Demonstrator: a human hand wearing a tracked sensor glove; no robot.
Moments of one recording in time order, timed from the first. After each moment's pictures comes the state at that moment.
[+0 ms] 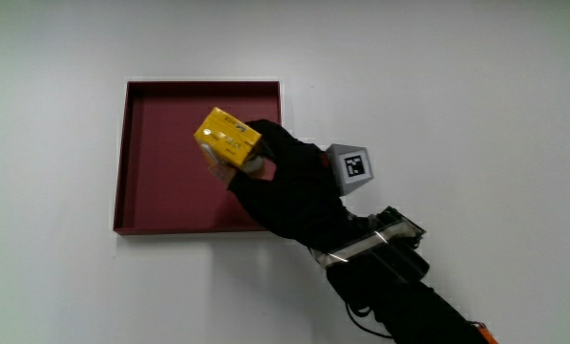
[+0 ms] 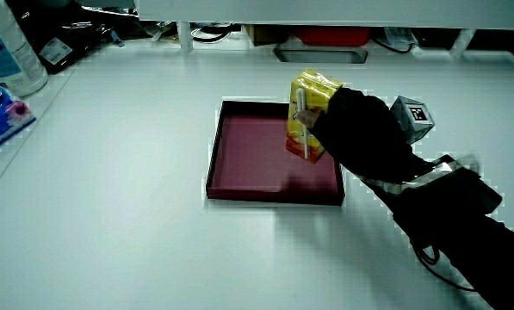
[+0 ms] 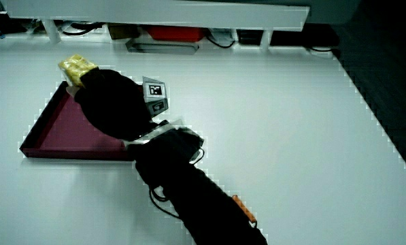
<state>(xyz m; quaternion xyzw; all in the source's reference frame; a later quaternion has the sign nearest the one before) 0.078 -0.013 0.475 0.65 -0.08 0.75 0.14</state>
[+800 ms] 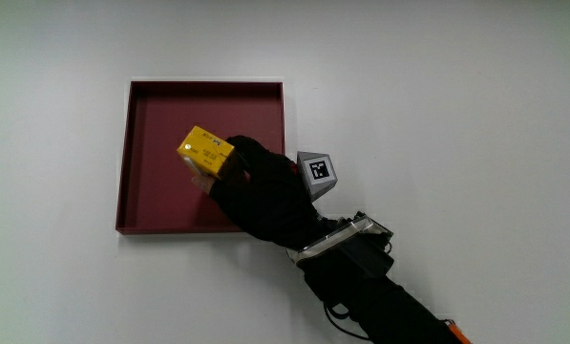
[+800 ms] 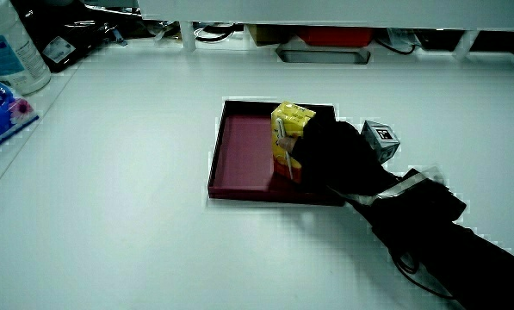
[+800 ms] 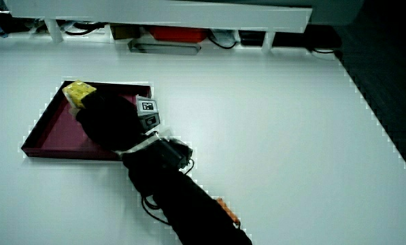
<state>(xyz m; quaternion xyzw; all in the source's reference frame) 0.047 -0.008 0.533 0.66 -0.04 0.72 0.22</state>
